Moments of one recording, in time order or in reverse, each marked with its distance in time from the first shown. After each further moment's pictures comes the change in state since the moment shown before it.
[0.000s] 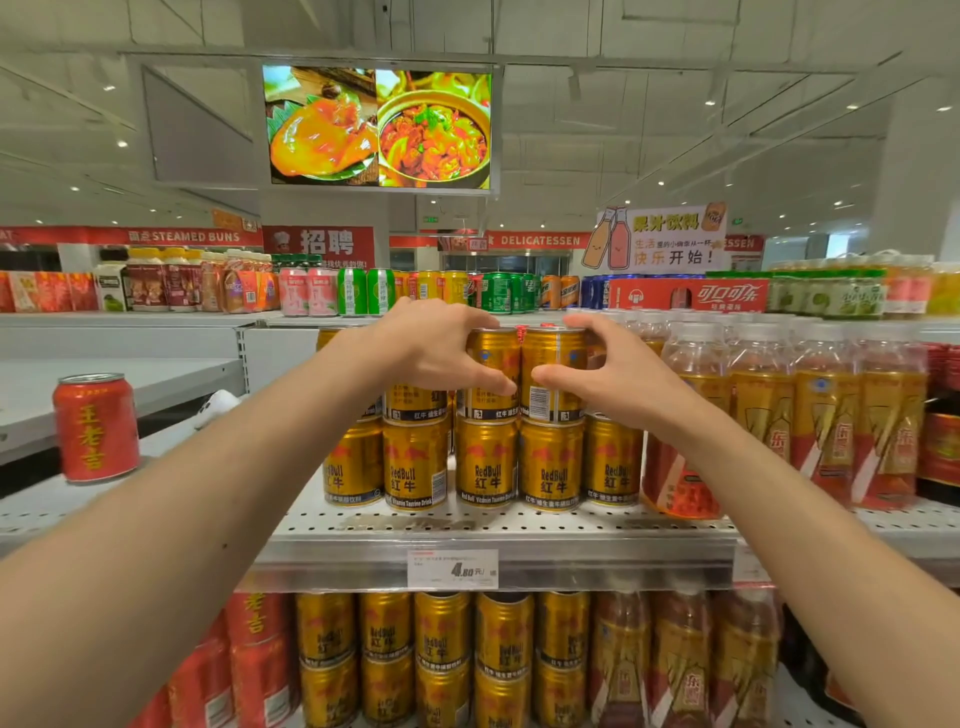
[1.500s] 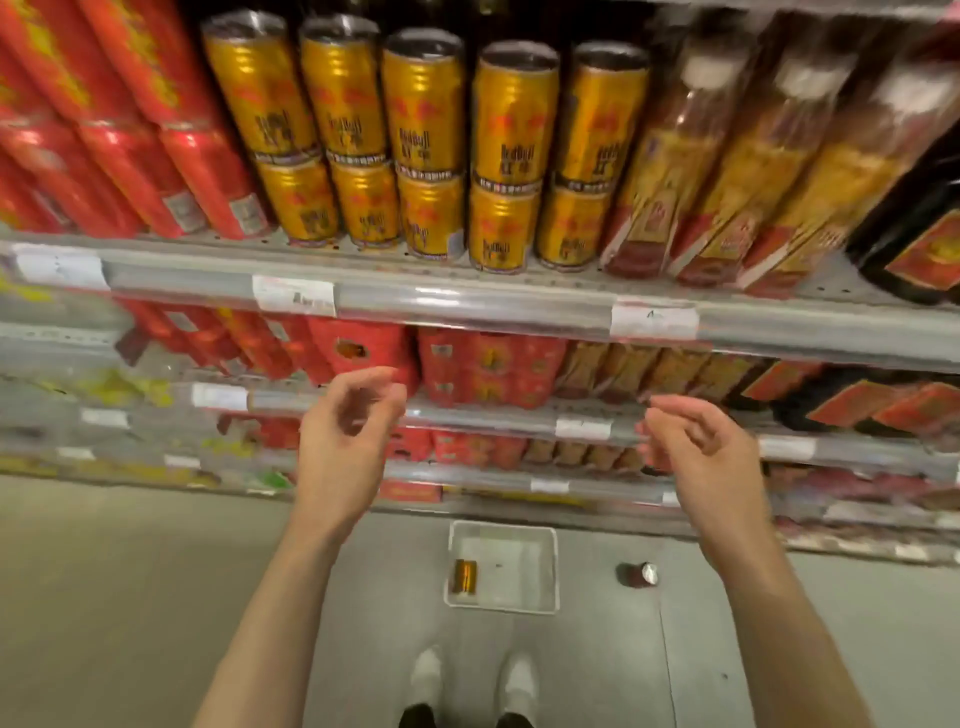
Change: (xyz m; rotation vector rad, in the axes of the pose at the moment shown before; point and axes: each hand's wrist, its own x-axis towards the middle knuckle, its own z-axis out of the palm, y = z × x) left_hand -0.340 0.099 0.361 -1.237 0.231 -0.865; right_hand -0.378 0.217 0.145 0.508 0.062 0.802
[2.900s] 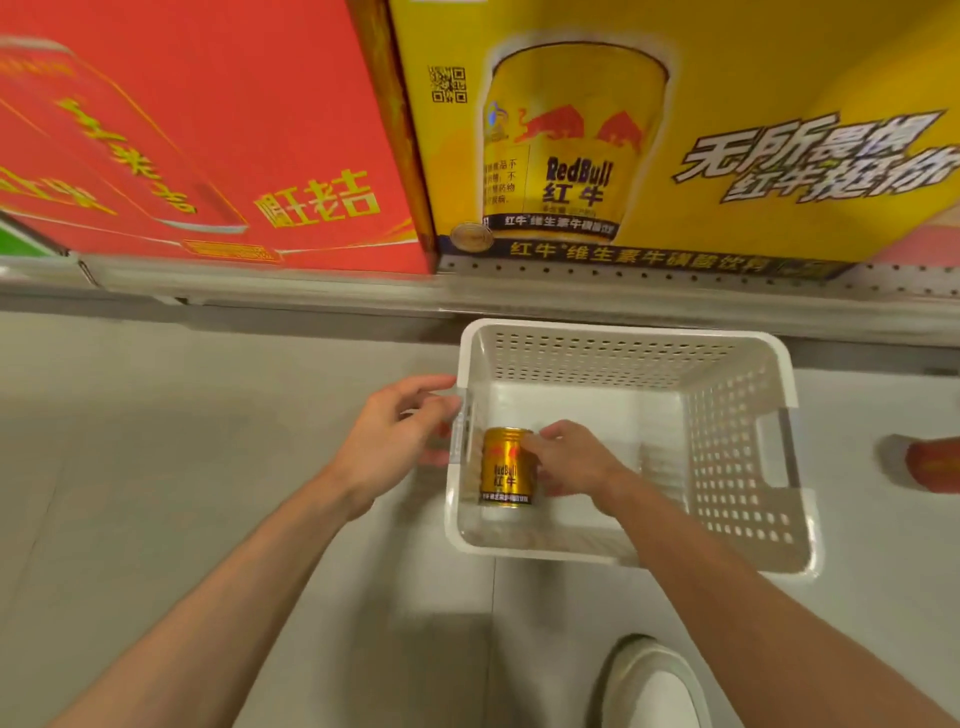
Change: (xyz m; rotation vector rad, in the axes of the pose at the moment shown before) left_hand -0.022 -0.827 0.150 0.128 -0.424 -0.571; right_hand 0.116 0.914 0.245 -0.509 -0.599 0.671
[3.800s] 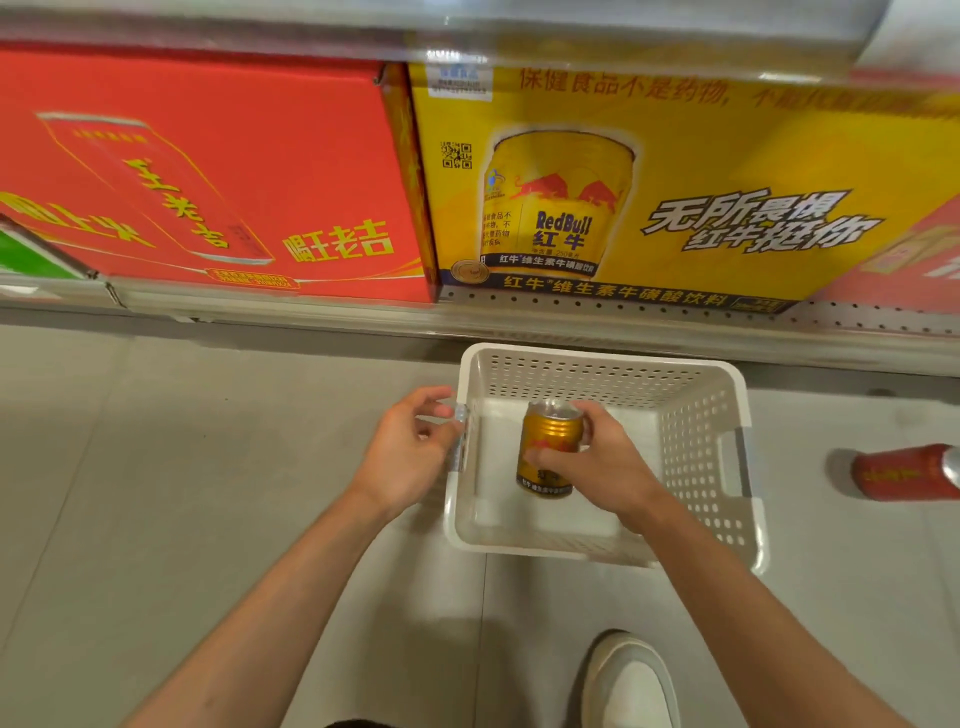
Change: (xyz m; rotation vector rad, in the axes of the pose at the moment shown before) left_hand -0.010 0.006 0.009 0.139 0.095 0.103; right_hand -0.090 -0.028 -0.039 0.152 0.110 -0.267
